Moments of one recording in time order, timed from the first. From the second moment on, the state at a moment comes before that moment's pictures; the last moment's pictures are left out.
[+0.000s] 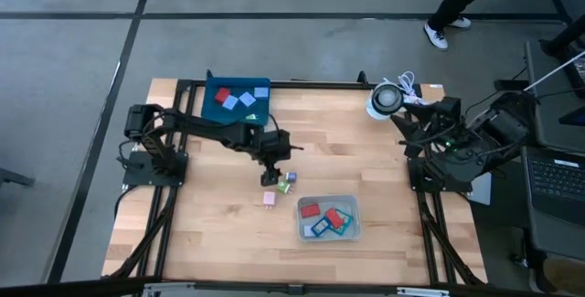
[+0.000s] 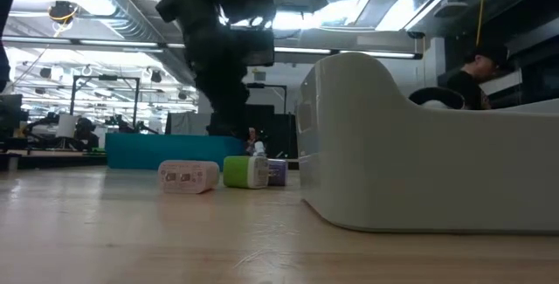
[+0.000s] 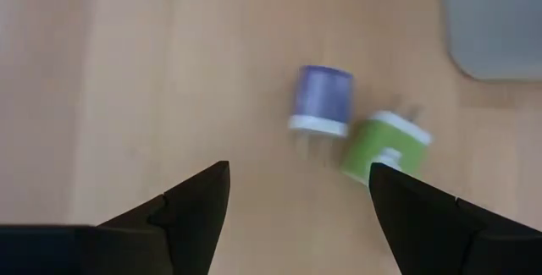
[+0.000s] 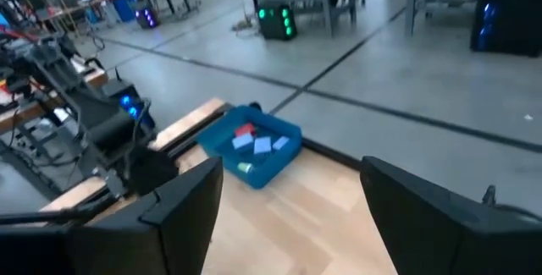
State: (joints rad) left arm 0.06 1.70 1.08 -0.47 0.08 -0.06; right arm 0.73 1.03 1.49 -1.44 1.26 1.23
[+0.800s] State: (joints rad) left arm 0.03 1.97 1.23 -0.42 0.09 0.01; right arm 0.84 0.98 1.28 -1.45 1.39 1.53
